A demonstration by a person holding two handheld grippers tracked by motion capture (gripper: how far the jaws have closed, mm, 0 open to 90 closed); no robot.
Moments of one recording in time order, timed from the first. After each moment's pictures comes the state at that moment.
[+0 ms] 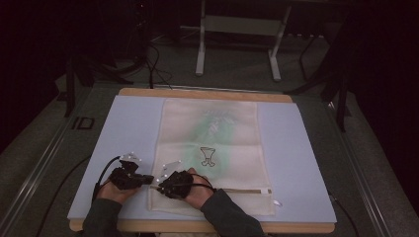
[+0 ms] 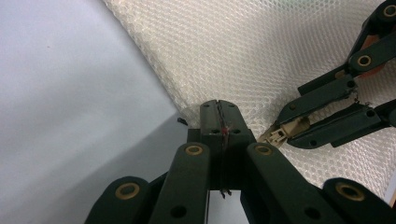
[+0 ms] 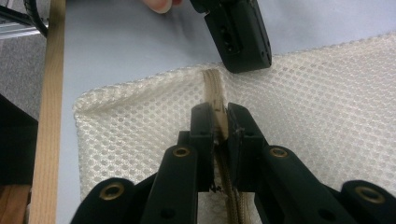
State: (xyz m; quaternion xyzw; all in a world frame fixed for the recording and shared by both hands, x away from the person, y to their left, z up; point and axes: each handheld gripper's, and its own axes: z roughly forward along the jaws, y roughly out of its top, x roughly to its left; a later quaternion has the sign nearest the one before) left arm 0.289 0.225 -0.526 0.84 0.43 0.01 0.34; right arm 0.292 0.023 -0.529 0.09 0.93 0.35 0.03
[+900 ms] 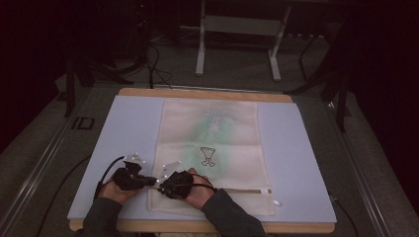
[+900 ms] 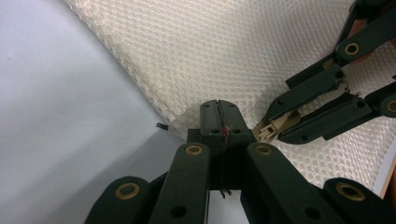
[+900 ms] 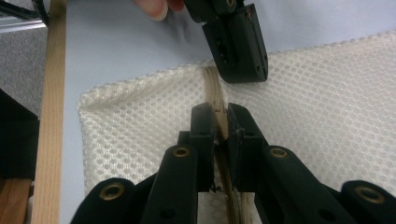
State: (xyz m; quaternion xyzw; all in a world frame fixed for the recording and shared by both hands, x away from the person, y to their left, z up) left arm 0.291 0.221 -0.528 0.85 0.40 -0.01 0.34; right arm 0.290 0.022 -0.526 0.08 0.93 0.34 0.03
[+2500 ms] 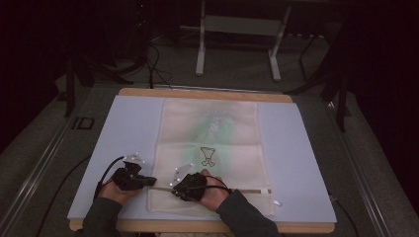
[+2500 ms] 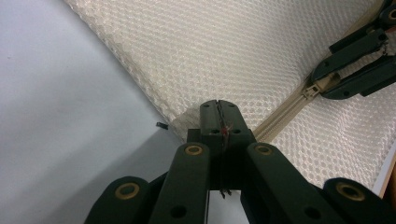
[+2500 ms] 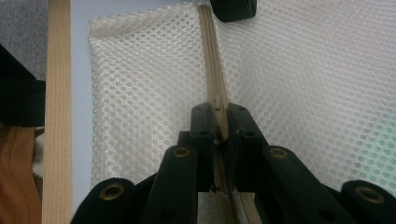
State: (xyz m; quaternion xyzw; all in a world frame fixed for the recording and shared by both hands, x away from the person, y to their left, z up) left arm 0.291 0.220 -0.527 0.85 0.40 -0.01 0.34; right arm 0.284 -0.015 -0.519 0.07 0.95 0.31 0.05
